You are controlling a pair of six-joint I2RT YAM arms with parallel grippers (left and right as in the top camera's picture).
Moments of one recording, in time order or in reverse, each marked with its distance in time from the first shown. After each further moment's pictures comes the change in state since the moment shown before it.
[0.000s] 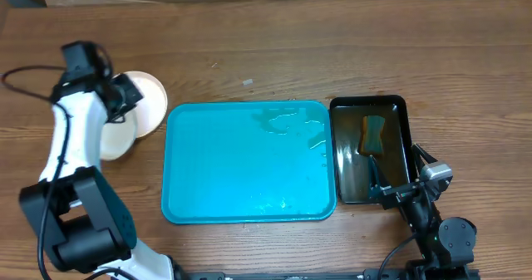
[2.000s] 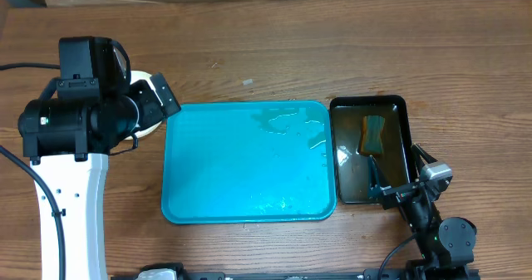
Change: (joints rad) left arm -0.225 -0.435 0.289 -0.700 0.001 -0.148; right arm 0.000 0.000 0.000 -0.001 0.000 0.000
